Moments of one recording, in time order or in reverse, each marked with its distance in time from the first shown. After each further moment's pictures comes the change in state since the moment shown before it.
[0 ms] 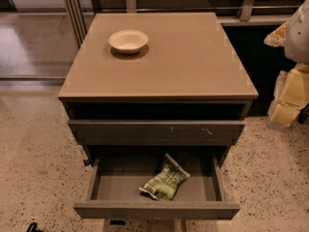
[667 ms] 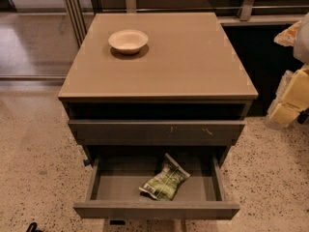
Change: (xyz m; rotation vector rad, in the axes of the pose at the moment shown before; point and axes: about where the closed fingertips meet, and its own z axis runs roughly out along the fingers) arm 0.007 -0.001 -0.005 0.054 -0.057 0.097
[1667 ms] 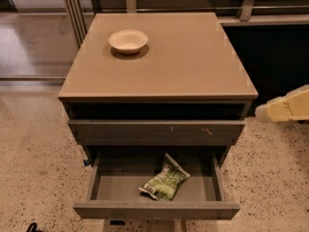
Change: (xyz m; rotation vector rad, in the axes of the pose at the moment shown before) arm 0.043 0.003 0.006 0.194 -0.328 0.695
